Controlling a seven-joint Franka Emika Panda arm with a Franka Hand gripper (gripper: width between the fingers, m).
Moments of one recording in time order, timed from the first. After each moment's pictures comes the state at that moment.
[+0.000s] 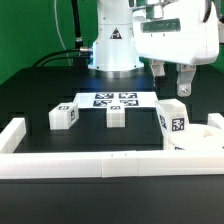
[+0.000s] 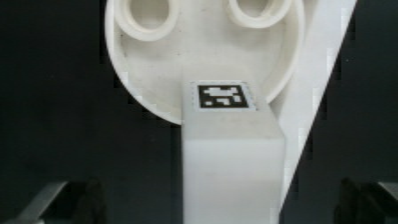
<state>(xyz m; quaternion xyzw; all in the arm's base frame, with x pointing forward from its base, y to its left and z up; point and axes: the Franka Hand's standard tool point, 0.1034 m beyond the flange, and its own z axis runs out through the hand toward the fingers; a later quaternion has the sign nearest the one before) 0.617 0.044 0.105 -0.78 0.62 -0.03 0.06</state>
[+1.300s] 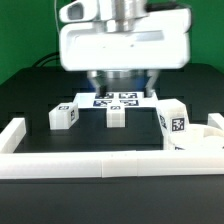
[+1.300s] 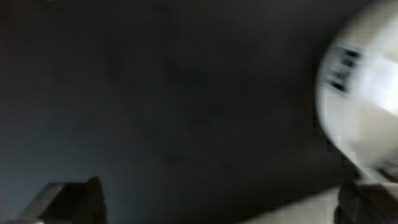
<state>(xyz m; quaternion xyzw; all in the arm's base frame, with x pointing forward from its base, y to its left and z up) 0.562 -0.037 0.077 -0.99 0.15 -0.02 0.03</state>
